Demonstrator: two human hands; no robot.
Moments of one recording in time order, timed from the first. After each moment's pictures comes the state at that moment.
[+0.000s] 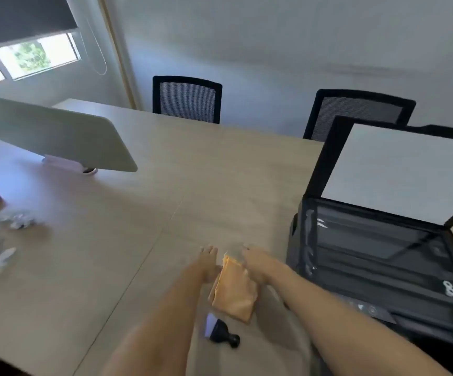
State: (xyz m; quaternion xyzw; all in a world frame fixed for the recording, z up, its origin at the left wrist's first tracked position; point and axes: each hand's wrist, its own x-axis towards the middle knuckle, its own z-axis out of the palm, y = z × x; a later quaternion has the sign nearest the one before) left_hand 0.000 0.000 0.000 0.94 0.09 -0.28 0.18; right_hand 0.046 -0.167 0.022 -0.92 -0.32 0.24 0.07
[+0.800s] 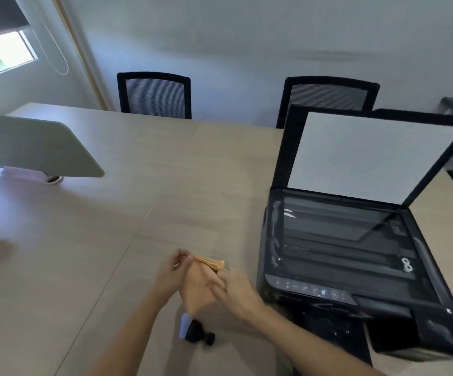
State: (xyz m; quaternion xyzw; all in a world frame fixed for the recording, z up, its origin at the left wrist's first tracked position) left_hand -0.036 -0.020 0.015 0.79 0.19 0.01 0.58; right_hand -0.027 -0.205 0.036 -0.91 -0.22 0.17 0.30
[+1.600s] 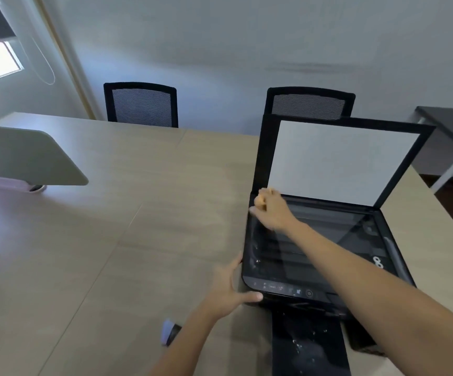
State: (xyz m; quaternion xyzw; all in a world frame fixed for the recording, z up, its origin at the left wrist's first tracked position) left_hand -0.037 -0.168 0.042 0.78 0.00 -0.12 0.61; right_hand 0.128 -0.303 0.114 -0.94 -0.12 0.08 0.30
